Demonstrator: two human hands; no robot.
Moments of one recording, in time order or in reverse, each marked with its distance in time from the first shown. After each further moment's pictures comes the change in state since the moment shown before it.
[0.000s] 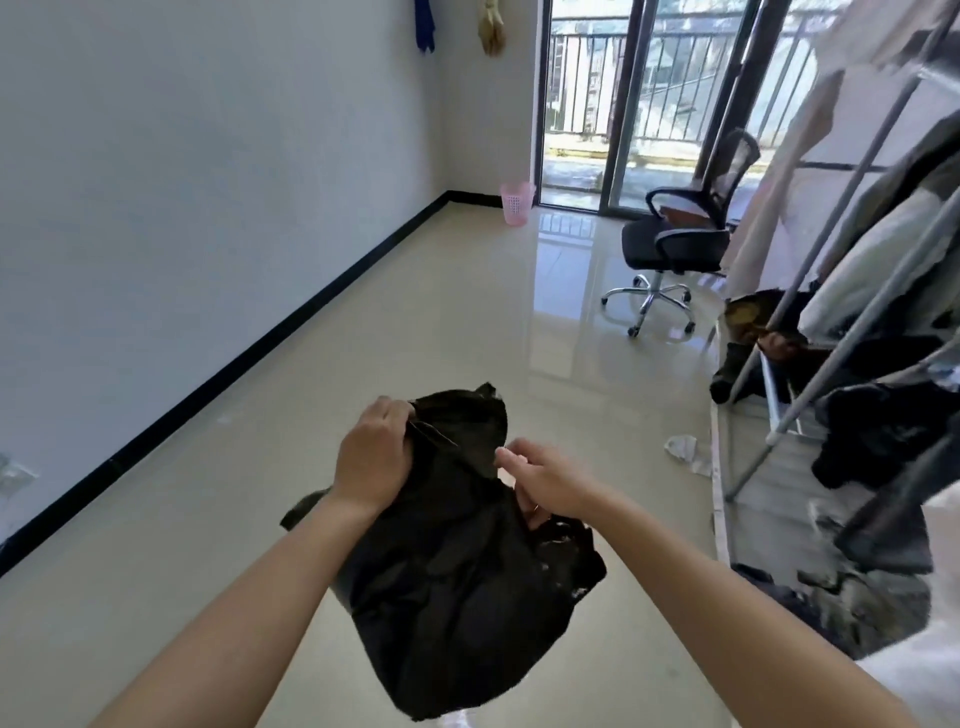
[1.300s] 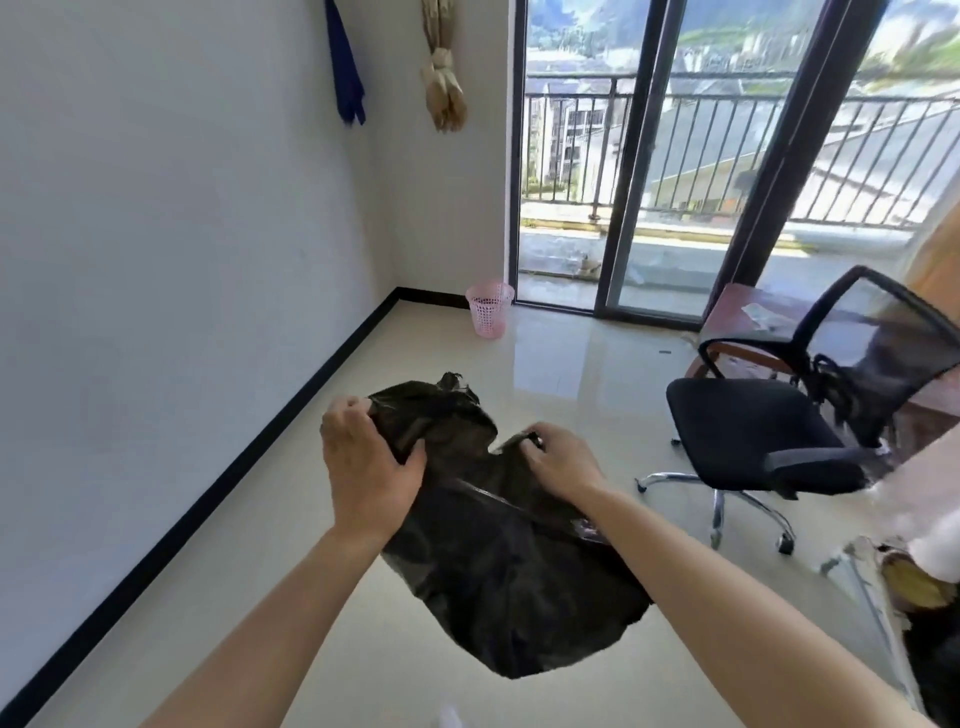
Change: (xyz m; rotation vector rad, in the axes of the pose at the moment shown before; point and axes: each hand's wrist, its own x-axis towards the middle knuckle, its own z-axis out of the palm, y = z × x) left_hand 1.090 -0.204 0.312 -0.142 0.339 -0.077; right_hand 1.033 -0.182 -0.533 -0.227 0.487 0.027
